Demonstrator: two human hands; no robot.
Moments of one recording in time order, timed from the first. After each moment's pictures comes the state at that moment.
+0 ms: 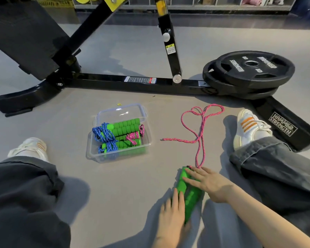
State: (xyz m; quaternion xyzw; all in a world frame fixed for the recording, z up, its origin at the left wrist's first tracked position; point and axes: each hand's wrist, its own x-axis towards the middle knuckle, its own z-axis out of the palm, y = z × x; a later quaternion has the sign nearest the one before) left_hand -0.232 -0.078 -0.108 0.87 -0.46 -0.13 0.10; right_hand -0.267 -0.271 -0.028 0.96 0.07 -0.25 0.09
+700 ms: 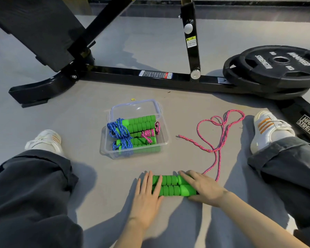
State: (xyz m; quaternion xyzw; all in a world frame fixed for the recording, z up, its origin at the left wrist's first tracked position) left_hand -0.130 -0.003 -0.110 0.90 -0.43 -0.01 0.08; right_hand -0.215 -0.222 -0.052 0.98 0.00 -0.18 -0.12
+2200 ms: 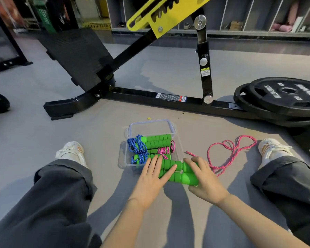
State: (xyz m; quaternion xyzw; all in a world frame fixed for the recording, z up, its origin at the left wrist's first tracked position) left_hand -0.068 0.003 0.000 0.84 -0.51 0.18 -0.08; right_hand -0.167 -0.190 0.013 0.97 -0.02 0.12 -0.20
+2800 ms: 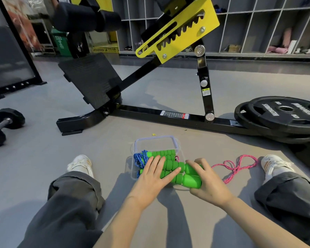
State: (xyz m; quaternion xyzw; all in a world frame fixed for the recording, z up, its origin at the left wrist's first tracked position) left_hand -0.050 0.015 0.055 0.80 -0.53 0.29 -0.09; right_hand -0.160 -0.185 0.064 0.96 -0.03 0.14 -0.22
